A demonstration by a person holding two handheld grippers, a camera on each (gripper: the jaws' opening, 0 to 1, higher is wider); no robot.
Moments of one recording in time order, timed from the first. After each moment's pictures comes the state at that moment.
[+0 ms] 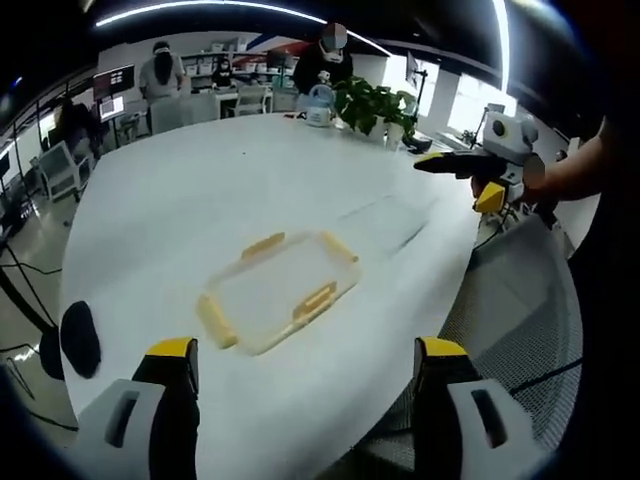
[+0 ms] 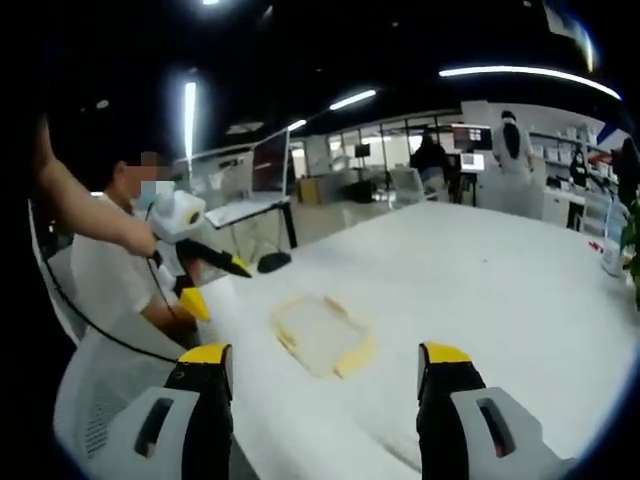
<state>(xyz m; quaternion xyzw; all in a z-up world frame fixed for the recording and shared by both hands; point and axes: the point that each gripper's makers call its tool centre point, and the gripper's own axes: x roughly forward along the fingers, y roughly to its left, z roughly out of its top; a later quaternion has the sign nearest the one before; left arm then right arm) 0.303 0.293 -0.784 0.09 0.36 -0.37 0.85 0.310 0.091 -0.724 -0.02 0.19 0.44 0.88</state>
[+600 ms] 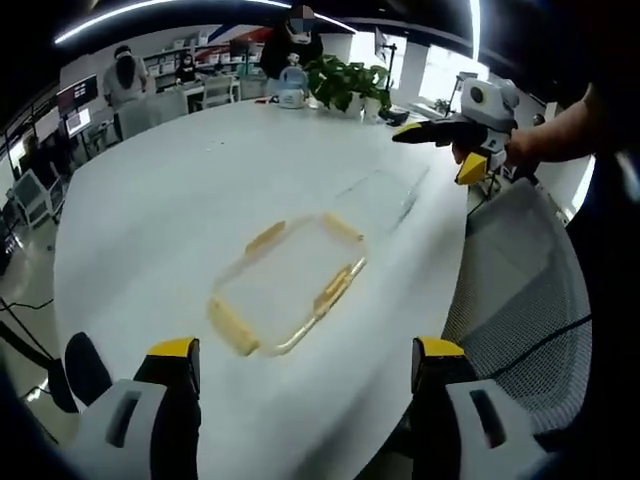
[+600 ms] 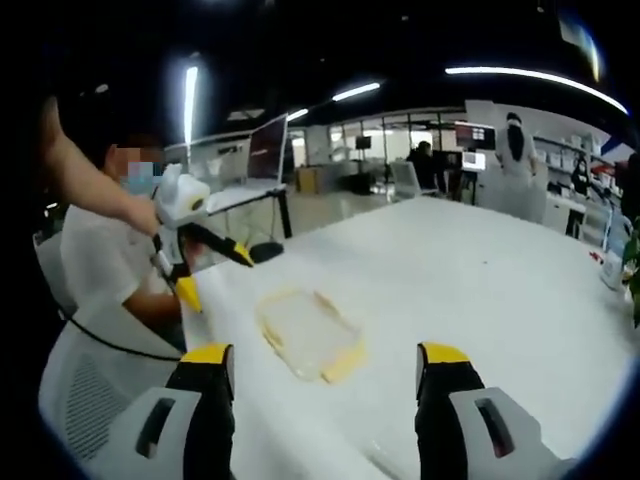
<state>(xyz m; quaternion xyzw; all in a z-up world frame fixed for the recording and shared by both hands) 0.320 0.308 -0.797 0.14 0.37 -0.42 0.82 0.328 0.104 -0.736 -0.06 0.20 0.43 0.88</state>
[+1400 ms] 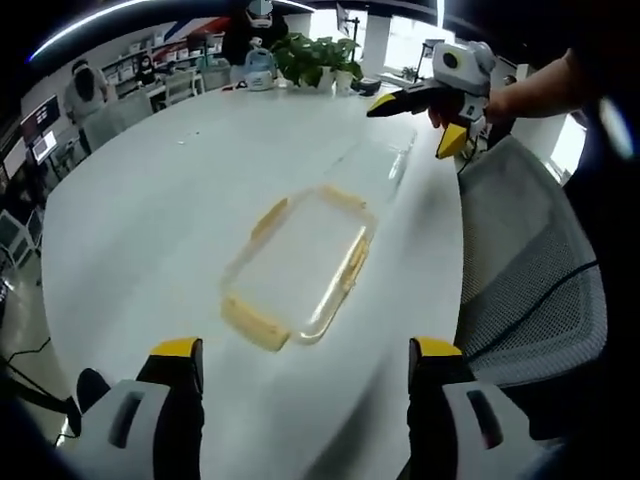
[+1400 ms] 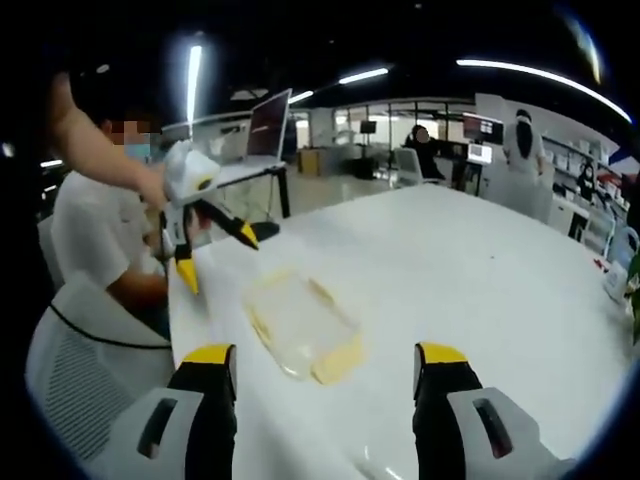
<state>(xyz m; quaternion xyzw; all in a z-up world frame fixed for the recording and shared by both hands) 0.339 0.324 -0.819 0.21 0.38 -0.47 0.76 0.343 0.118 -0.759 -0.10 0.23 0.44 0.87</state>
